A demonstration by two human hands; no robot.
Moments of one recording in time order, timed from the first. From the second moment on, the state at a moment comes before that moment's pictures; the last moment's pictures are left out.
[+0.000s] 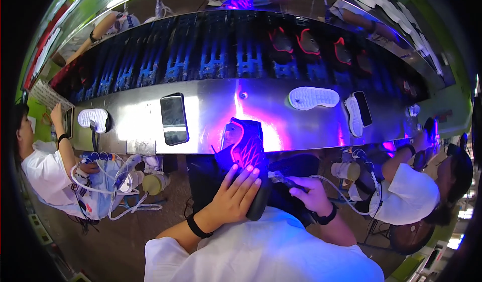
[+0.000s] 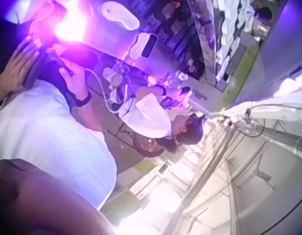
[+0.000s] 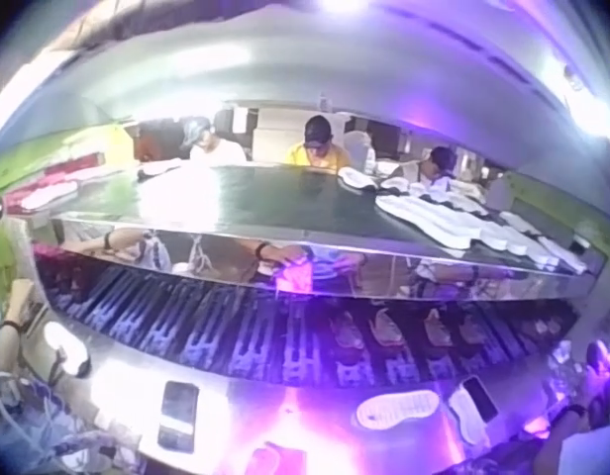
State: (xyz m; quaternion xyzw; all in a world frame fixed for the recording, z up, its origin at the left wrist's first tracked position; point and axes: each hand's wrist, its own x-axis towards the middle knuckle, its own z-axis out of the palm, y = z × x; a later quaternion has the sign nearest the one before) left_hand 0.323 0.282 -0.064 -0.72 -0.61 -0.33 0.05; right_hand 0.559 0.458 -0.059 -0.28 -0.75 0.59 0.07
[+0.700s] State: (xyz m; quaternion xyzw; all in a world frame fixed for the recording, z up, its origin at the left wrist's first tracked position) left_hand 0.364 0.331 -0.025 -0.66 -0.67 -0.34 0.04; right_hand 0.579 0.480 -0.027 -0.30 -0.69 0.64 0.12
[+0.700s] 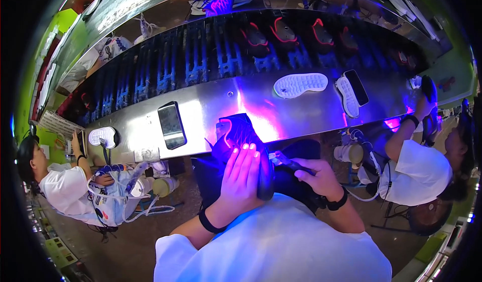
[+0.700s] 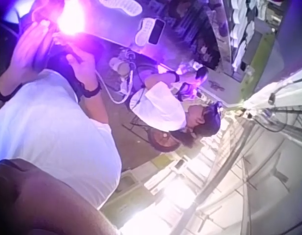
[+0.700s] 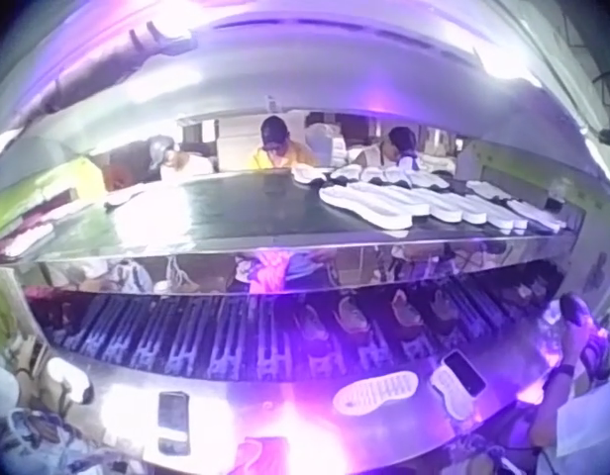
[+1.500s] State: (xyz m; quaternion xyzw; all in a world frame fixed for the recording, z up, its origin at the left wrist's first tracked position) left_hand 0.368 0.394 0.015 -0.62 -0.72 -0.29 0.10; right_hand 0.560 0.517 -0.012 -0.32 -0.68 0.64 0.17
